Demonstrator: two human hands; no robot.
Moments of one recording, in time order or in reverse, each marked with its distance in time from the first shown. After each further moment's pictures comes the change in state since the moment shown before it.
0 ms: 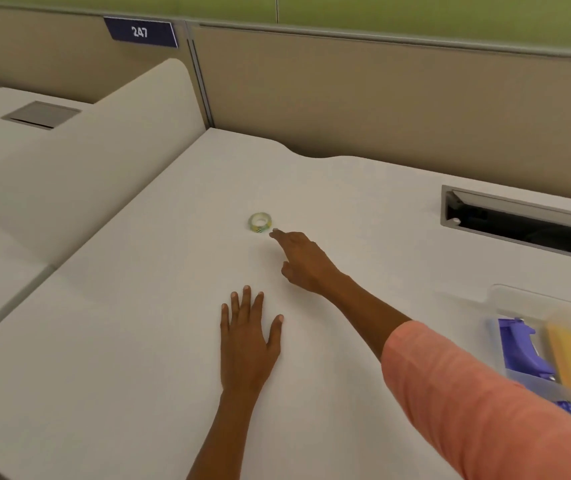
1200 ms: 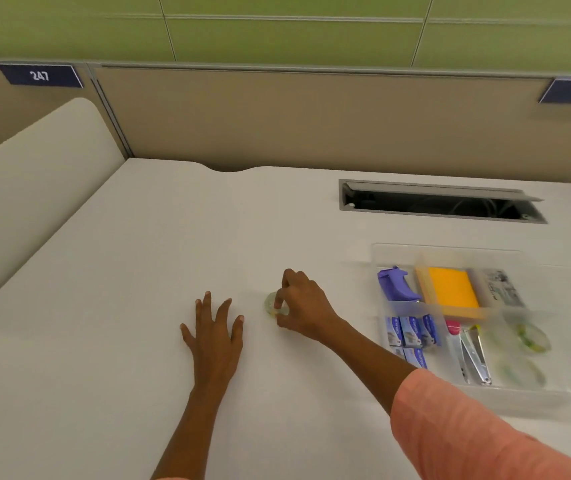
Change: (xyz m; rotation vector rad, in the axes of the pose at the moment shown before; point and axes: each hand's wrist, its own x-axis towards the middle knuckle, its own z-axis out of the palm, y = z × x) left_hand -0.035 0.055 -0.010 -0.105 -0.113 0.022; right_hand -0.170 0.031 -0.009 -0.057 0.154 0.173
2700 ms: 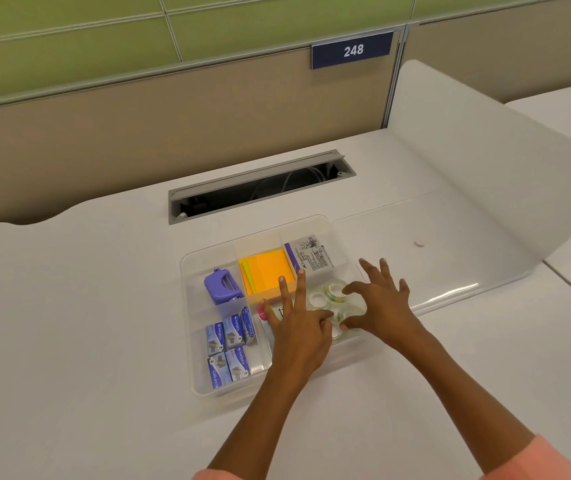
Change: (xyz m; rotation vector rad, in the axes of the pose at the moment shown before) left_hand -0.137 0.332 0.148 0.111 -0.534 0.603; right_hand -0.268 0.254 -0.119 0.053 0.101 0.747
